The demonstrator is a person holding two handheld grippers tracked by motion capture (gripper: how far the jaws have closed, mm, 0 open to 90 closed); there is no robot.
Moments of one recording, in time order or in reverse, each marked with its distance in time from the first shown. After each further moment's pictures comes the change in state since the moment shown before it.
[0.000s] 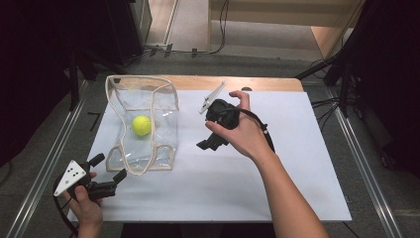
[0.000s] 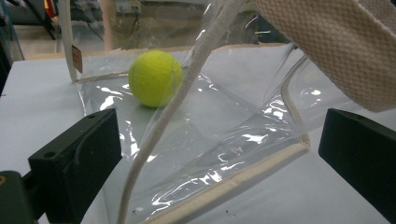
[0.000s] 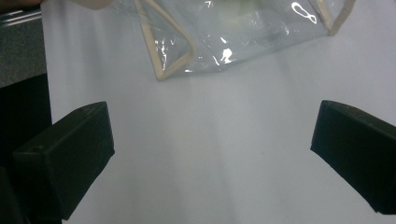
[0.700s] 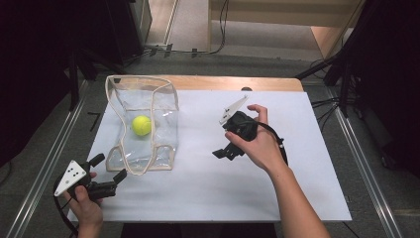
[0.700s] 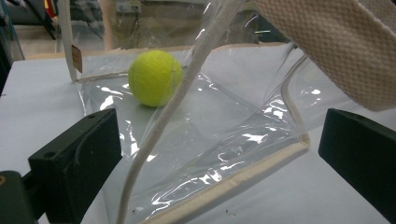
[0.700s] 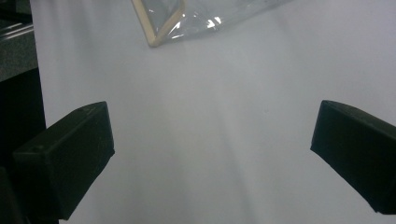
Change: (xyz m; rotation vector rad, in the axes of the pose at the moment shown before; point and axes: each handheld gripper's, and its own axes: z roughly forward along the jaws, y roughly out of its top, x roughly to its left) left arm 0.000 0.000 0.000 0.001 0.000 0.000; right arm -0.002 -0.058 0.002 -0.036 -0.004 0.074
